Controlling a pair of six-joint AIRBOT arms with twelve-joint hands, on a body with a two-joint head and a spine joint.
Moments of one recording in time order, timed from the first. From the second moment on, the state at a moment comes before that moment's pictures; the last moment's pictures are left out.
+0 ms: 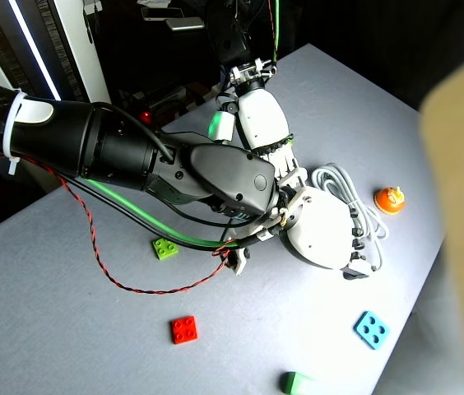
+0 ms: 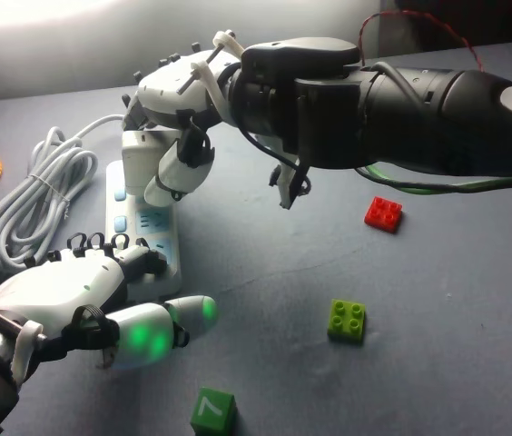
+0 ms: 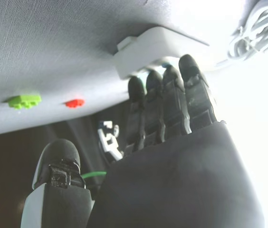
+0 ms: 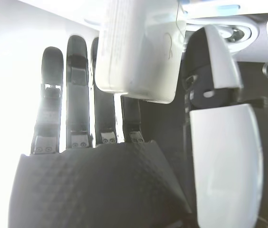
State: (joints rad) left arm 0.76 -0.94 0.70 -1.08 -0.85 1.49; right arm -0.16 -1.83 1.76 1.96 0.08 -2.87
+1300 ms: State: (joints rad) left arm 0.56 -0.86 0.76 -1.04 -0.79 1.51; right arm -0.08 -1.18 1.04 1.97 0.22 -2.91
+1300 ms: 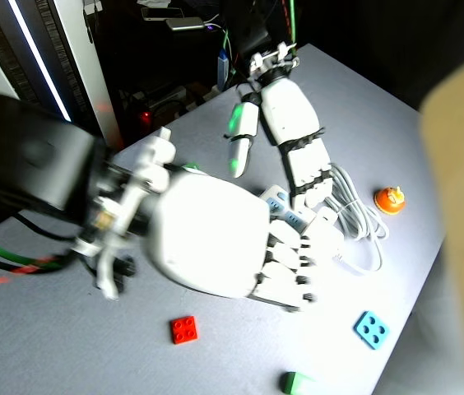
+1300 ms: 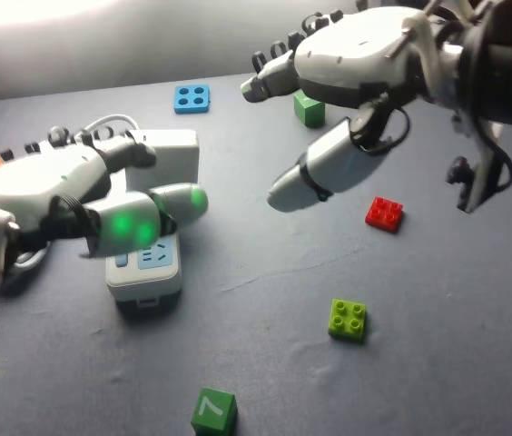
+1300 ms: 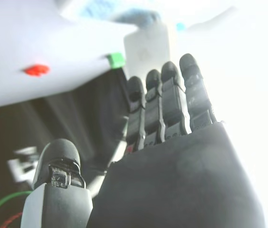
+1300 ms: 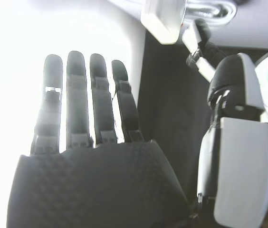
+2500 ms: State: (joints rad) left arm 0.41 -0.70 0.83 -0.50 -0.48 1.20; right arm -0.03 -1.04 0.83 1.98 0.33 -2.93
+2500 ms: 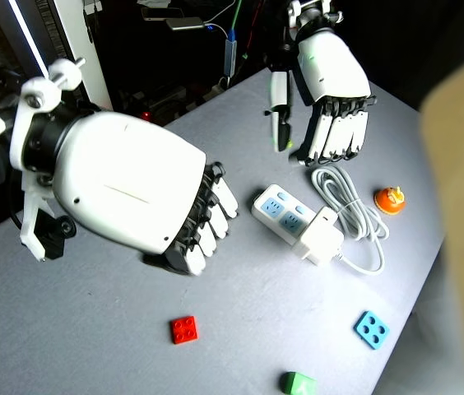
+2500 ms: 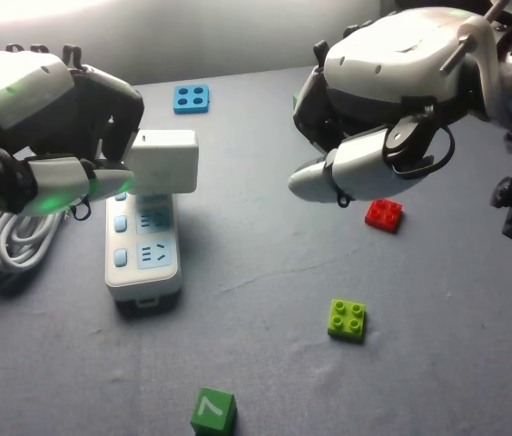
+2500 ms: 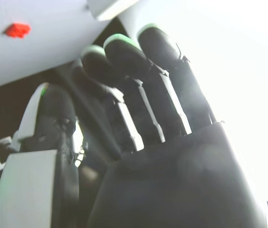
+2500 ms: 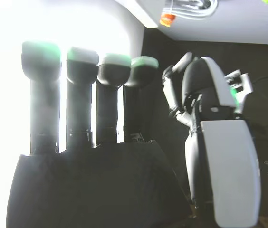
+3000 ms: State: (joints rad) left arm 0.40 -0.68 0.86 -0.33 -0.44 1.06; right arm -0.03 -1.03 0.81 1.98 0.34 -2.93
